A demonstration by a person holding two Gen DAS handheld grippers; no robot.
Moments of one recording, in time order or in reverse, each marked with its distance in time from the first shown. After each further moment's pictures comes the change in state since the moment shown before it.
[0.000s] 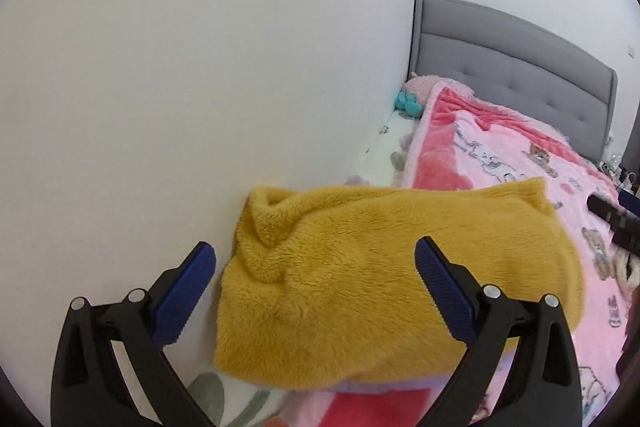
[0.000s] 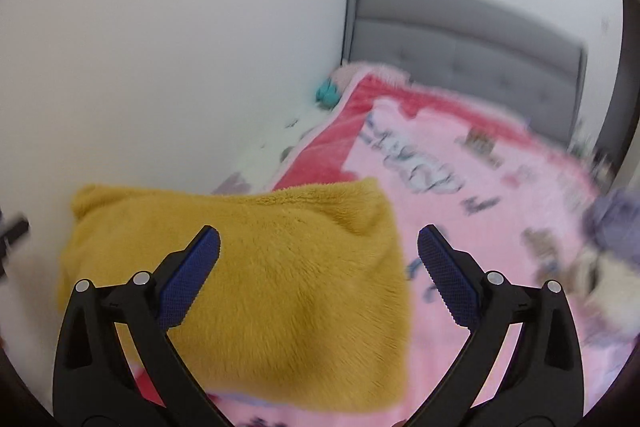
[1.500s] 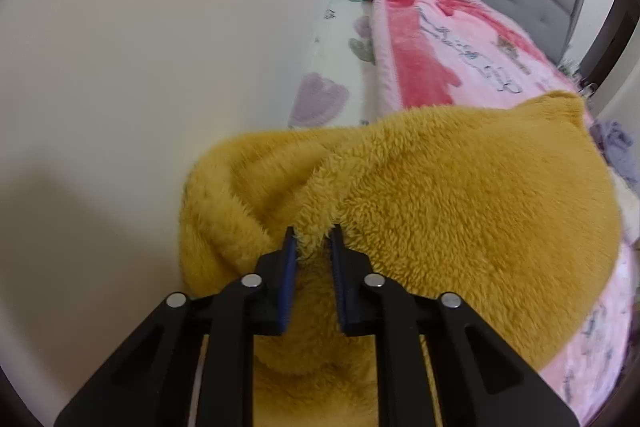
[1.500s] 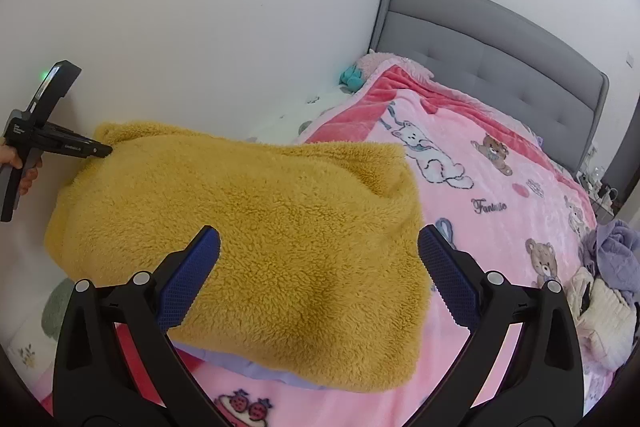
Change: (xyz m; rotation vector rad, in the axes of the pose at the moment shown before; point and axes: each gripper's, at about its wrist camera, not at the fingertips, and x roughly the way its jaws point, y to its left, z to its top) left arm 0.244 0.022 0.041 0.208 0.417 -0.246; right arm 0.016 0.016 -0.033 -0.114 0.061 0.043
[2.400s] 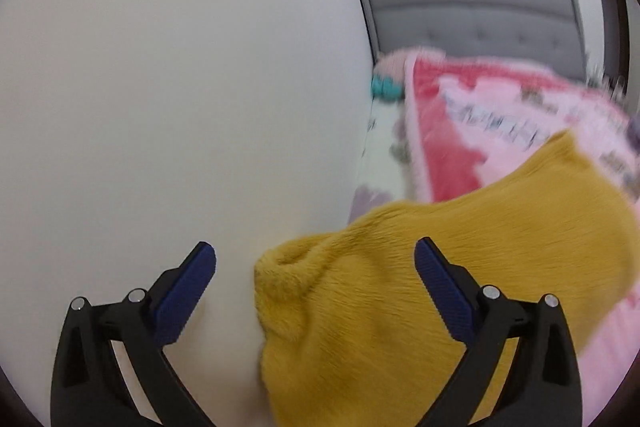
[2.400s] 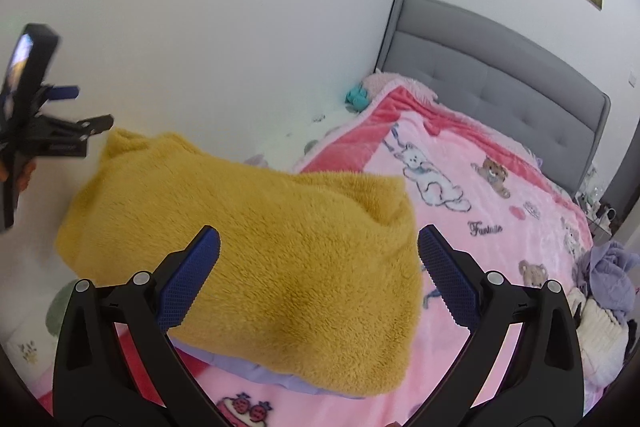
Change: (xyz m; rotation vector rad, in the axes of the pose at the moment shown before) left arm -0.110 -0.065 -0.031 0.100 -0.423 0.281; right arm -0.038 0.012 0.021 -0.035 -0.056 0.017
